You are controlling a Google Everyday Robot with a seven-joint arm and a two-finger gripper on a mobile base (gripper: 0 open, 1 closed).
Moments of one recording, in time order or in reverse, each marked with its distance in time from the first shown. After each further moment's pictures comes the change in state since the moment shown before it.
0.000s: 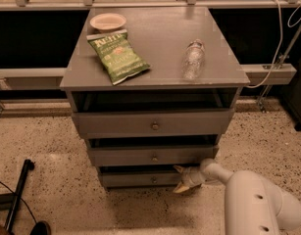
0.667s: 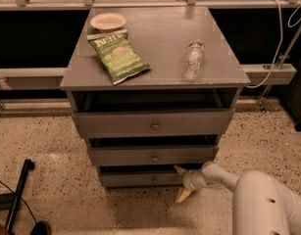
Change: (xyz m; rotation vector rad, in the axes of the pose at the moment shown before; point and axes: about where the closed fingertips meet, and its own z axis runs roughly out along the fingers) arm -0.014 0.017 -0.016 0.006 -0.024 -0.014
